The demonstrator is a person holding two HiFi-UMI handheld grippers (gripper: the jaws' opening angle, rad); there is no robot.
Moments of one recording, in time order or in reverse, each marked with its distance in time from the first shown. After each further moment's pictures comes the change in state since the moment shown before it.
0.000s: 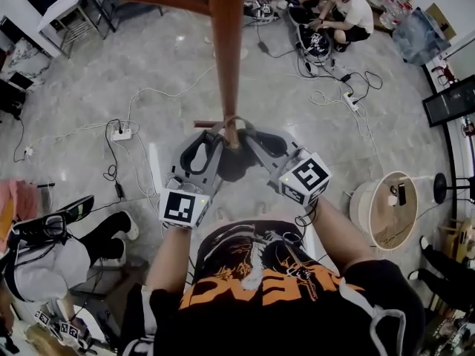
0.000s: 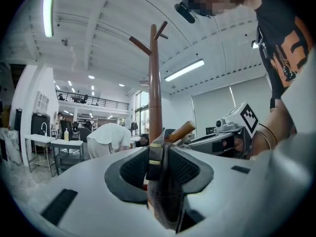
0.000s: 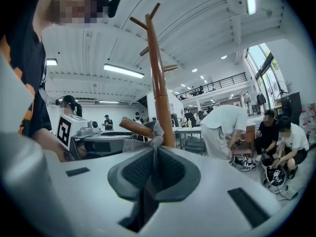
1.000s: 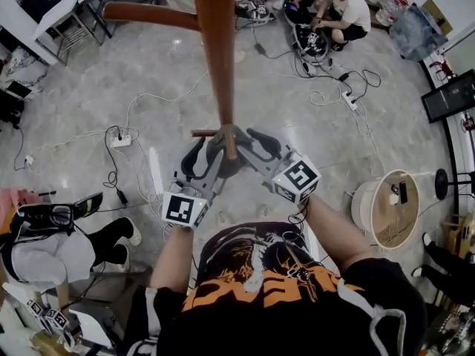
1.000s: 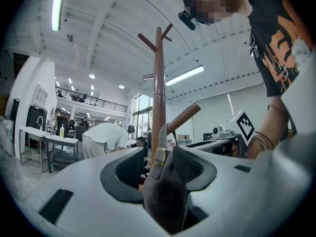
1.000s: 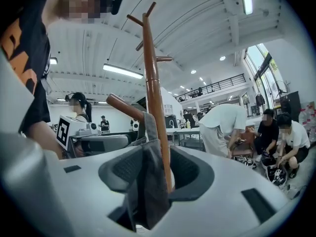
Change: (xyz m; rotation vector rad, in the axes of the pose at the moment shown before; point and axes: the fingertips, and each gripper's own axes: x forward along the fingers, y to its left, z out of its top) left arm 0.011 0.006 -0.040 -0.035 -0.039 -0.036; right arm 0.014 -0.021 -0.038 -0.004 -0.022 -0.014
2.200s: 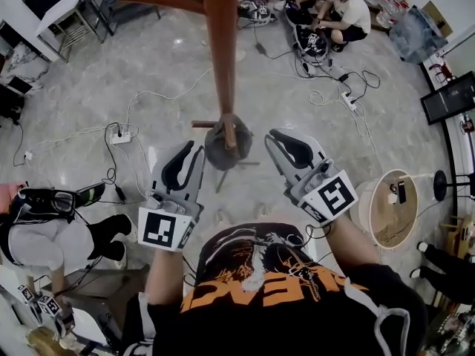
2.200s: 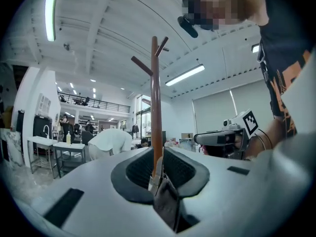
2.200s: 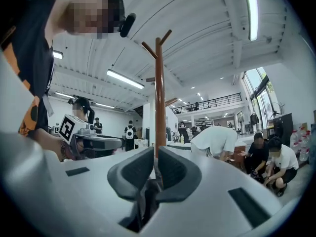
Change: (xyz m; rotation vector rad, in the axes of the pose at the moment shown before) left arm -0.050 -0.027 0.094 0.040 0.013 0.047; right arm -0.086 0.028 0.101 -0.101 -0.125 -0.070
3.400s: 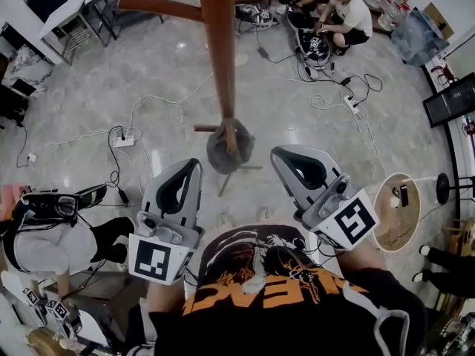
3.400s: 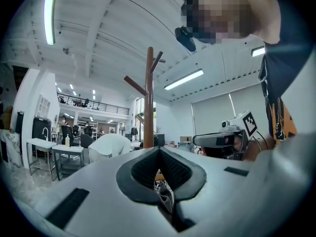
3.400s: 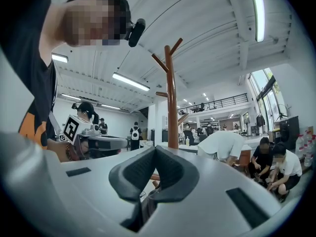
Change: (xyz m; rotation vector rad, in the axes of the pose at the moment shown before) left arm -0.021 -0.011 0.066 -0.003 -0.027 -0.008; right arm -0.002 0.031 0.076 0.000 -0.029 0.039
